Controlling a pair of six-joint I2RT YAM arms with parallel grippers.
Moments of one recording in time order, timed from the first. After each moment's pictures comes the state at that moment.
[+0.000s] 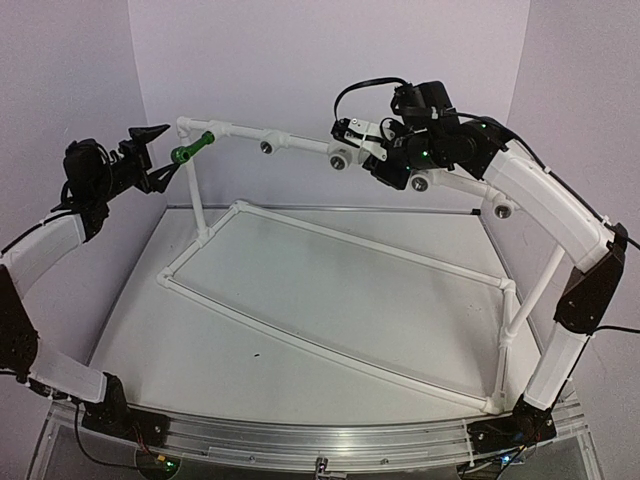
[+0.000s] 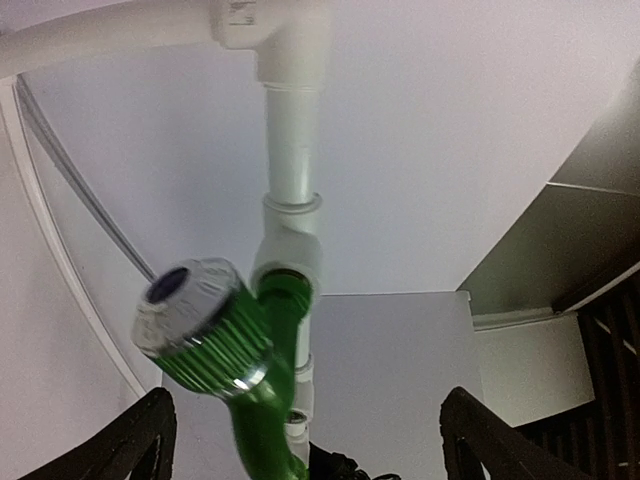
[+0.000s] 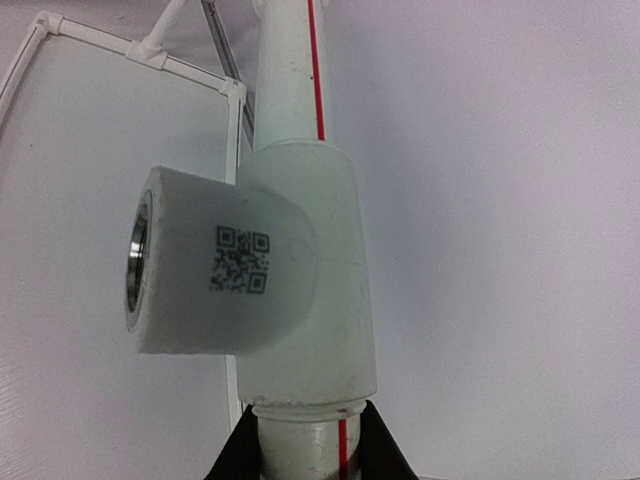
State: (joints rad) left arm -0.01 1.29 1.08 0.34 0.64 -1.63; right arm 0.76 1.79 2.07 -0.80 0.23 -0.79
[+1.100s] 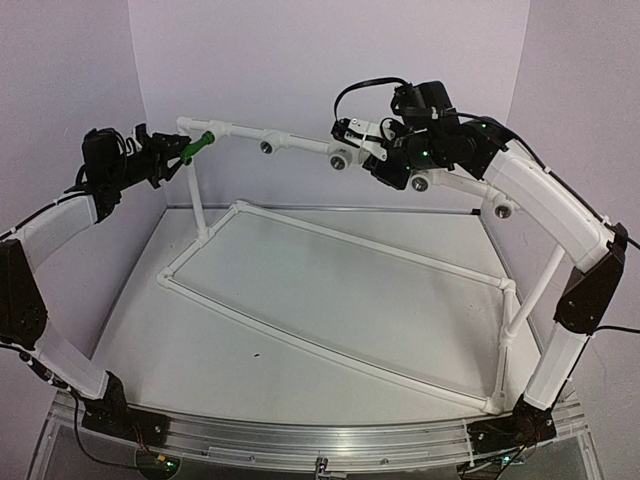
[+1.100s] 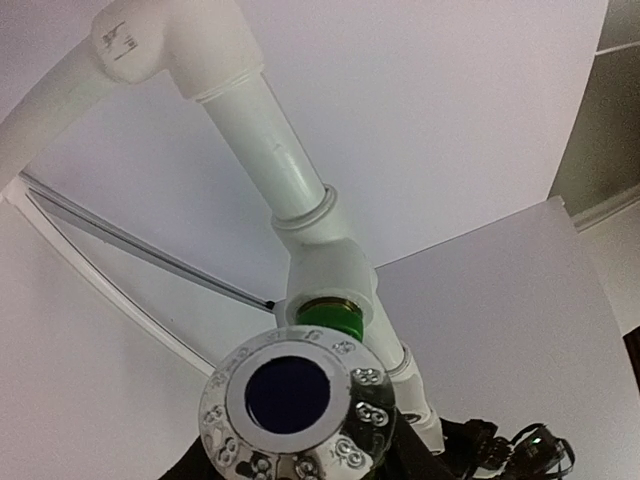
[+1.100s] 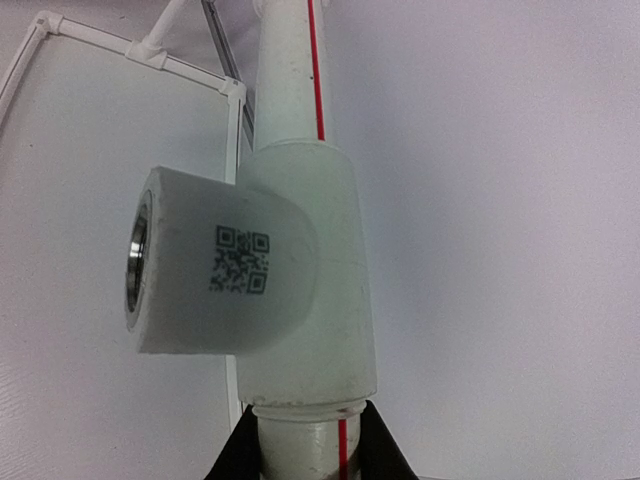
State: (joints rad) left arm -0.05 1.45 1.23 0.22 0.68 -1.16; right arm 0.76 1.79 2.07 -0.80 0.23 -0.79
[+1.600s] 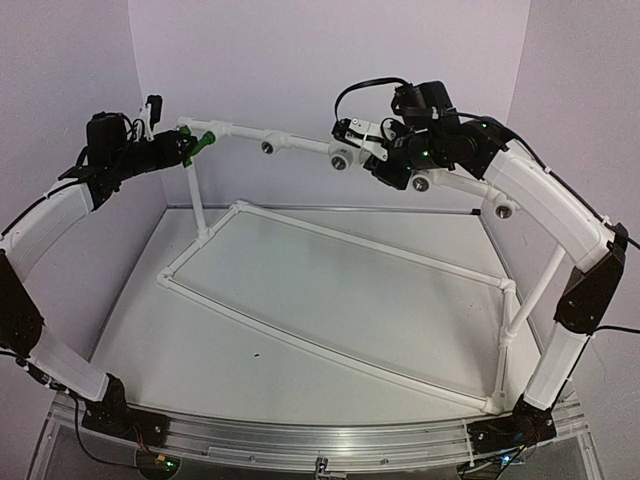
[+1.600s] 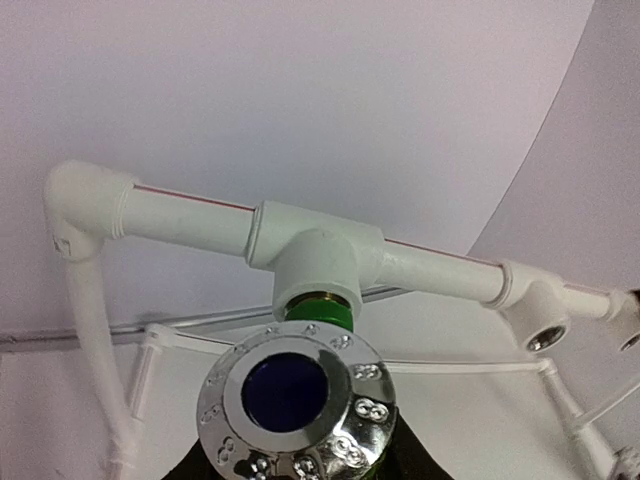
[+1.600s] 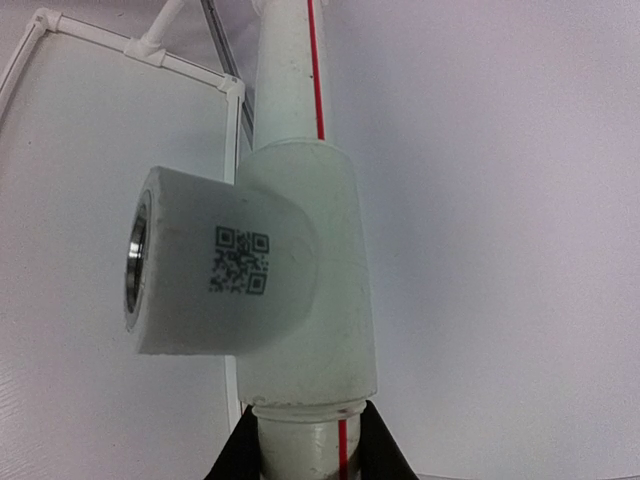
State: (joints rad) left arm -0.16 1.40 1.37 -0.09 0.44 -0.23; right arm 0.76 1.79 2.07 -0.81 0.24 -0.79
